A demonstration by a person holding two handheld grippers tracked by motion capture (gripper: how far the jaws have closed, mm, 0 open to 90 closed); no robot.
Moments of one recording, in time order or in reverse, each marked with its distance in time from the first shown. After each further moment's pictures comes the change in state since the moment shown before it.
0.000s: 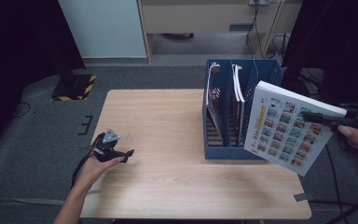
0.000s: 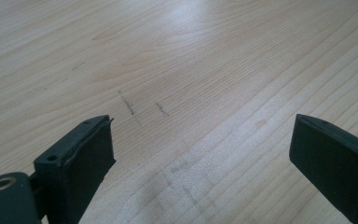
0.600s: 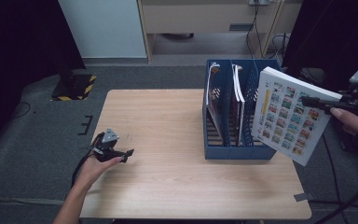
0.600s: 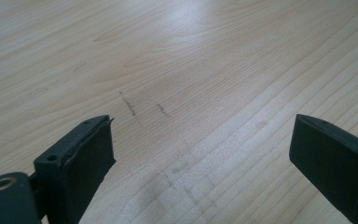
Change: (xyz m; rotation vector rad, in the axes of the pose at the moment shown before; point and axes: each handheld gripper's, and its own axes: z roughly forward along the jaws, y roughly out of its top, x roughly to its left) left arm 0.002 0.000 -0.001 -0.006 -0.001 -0.007; right arm -0.025 0.013 0.018 0.035 -0.144 0.070
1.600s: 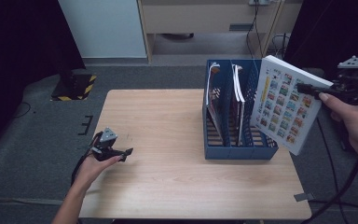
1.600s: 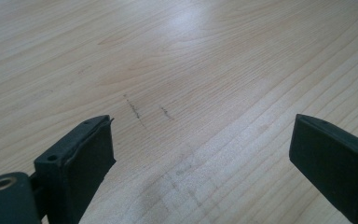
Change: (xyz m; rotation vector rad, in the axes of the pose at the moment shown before) left arm 0.004 0.000 -0.003 -0.016 -0.005 -0.014; right arm -0.016 0.013 0.028 -0.011 -0.130 0.087
